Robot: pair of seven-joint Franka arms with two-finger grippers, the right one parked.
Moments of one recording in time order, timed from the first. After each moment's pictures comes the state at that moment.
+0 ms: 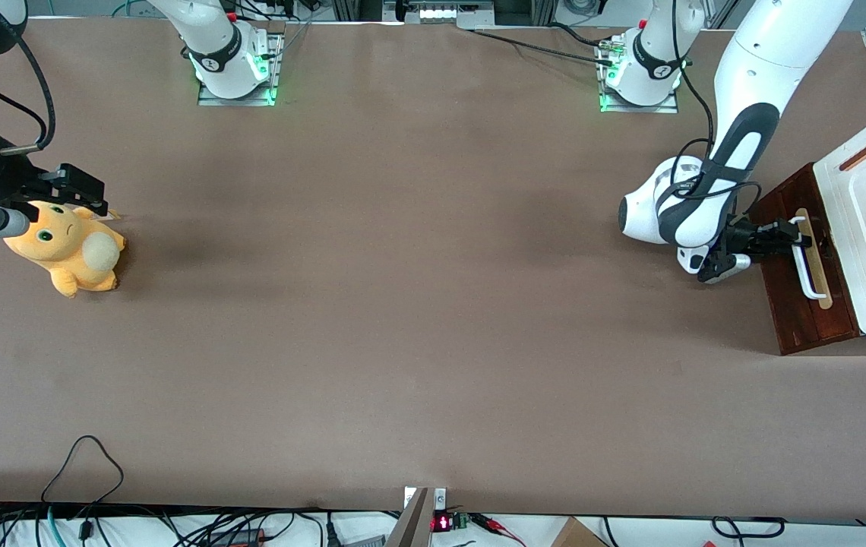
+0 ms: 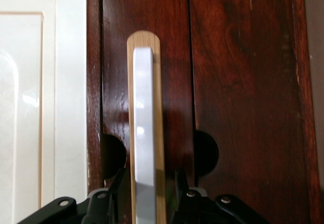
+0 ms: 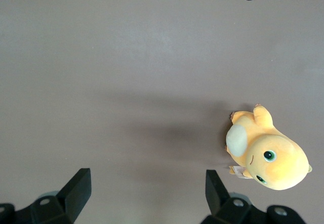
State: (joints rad) arm 0.01 0.51 -0.16 -2.27 1.59 1.55 -1.20
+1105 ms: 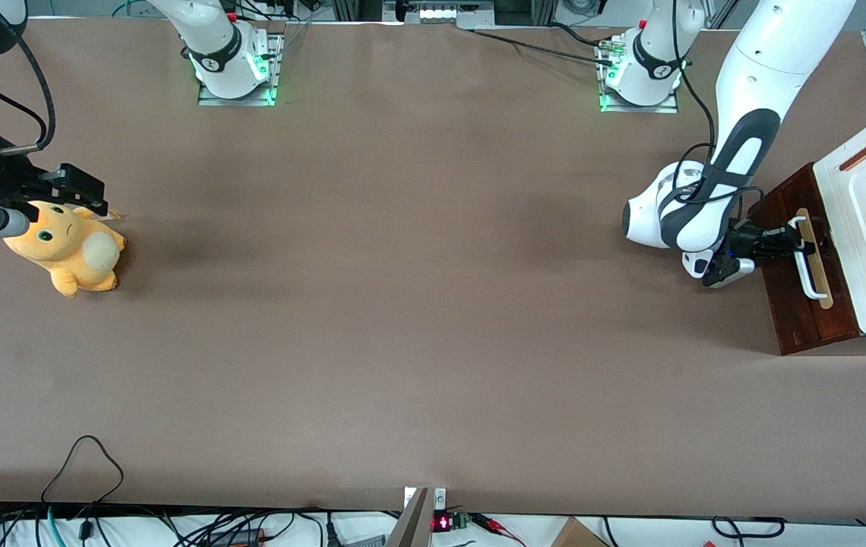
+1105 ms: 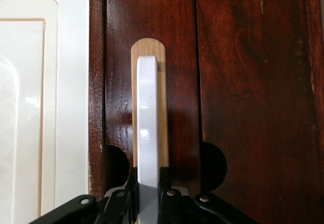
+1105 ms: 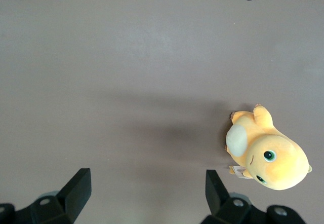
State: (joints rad) arm 0.01 0.53 -0.15 -2.25 1.61 1.53 -1.20
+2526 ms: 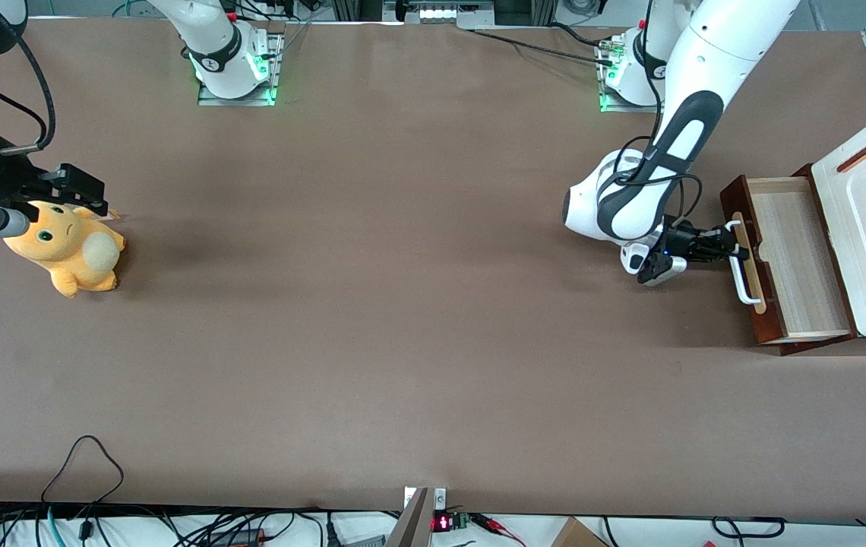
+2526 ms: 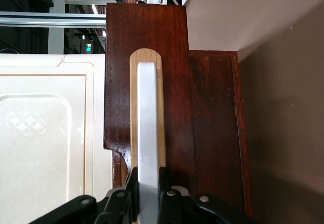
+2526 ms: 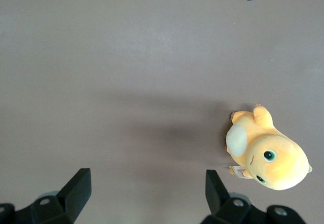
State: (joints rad) arm -0.13 0.53 -0.27 -2.17 1.44 1.49 -1.14
